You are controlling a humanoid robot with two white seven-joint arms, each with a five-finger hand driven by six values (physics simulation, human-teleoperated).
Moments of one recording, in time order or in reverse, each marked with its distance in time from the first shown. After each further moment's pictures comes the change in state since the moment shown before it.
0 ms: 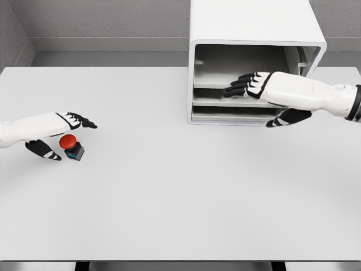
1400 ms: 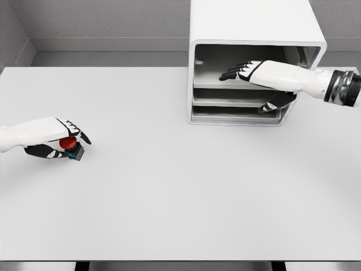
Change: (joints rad) left arm -0.015 0.034 -0.026 -0.050 -0.001 0.000 0.000; right arm -0.121 0.181 0.073 0.296 0.091 0.000 0.031
